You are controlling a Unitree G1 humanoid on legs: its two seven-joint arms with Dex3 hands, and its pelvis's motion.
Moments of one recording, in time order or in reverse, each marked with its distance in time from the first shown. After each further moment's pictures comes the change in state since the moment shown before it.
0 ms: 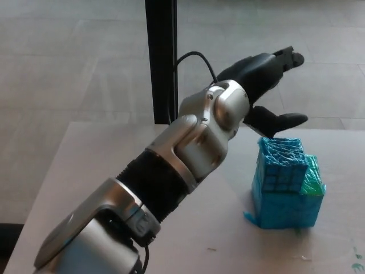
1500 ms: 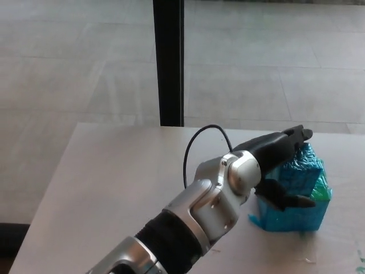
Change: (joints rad) left_arm 0.269 -0.137 -0.023 0.006 0.074 -0.053 -0.013; right_arm -0.037 -0.028 0.020 -0.016 -0.003 -0.018 0.019
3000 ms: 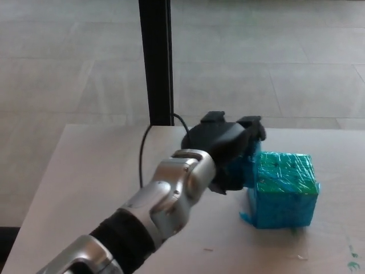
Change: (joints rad) left_arm 0.038 0.264 -0.029 -0.064 0.182 -0.144 0.131; right_arm 0.016 -0.001 0.013 -0.006 -0.006 -0.015 -0.016
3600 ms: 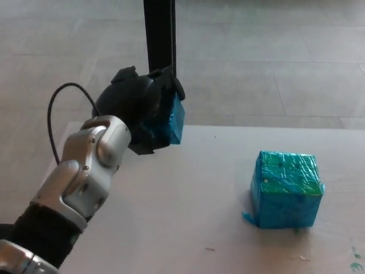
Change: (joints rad) left_arm 0.127 0.227 0.277 -0.209 -0.032 -0.038 -0.021; right_arm 0.014 -0.001 -0.004 -0.006 0.001 0.003 -0.003
